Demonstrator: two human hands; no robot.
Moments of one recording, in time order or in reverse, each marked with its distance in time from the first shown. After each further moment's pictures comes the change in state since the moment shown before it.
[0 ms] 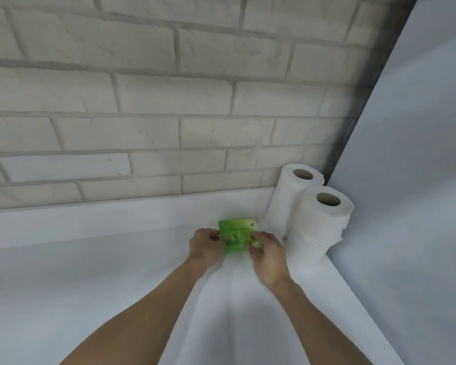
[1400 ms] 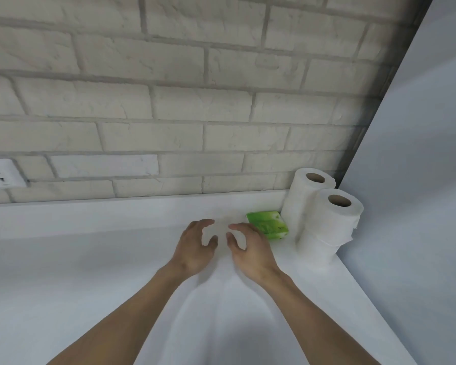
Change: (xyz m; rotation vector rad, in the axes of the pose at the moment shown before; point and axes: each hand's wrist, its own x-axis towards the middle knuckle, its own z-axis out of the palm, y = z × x) left_hand -0.033 -0.017 -0.071 0.282 0.033 0.388; right_hand -0.025 -0.086 0.008 0.038 -0.154 -0.145
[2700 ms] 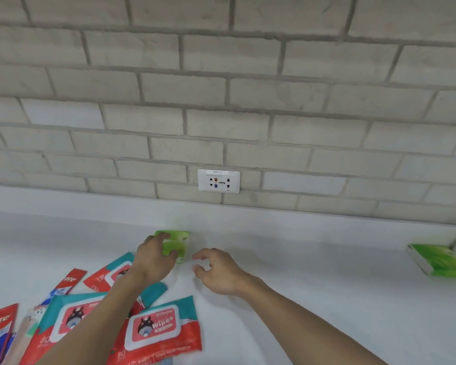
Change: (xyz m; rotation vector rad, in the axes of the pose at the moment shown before) left_hand -0.143 -0.250 -0.409 0.340 0.259 -0.397; right_hand -0.047 -0.336 0.326 0.004 -0.680 -0.141
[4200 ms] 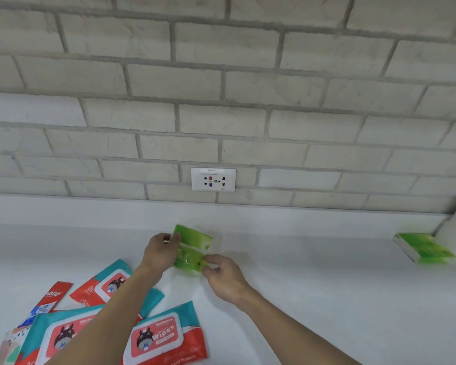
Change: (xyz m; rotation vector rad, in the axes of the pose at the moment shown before) left_hand 0.043 0.006 0.022 -0.642 -0.055 -0.219; right_hand 0.016 0.023 0.027 0.372 0.192 0.203
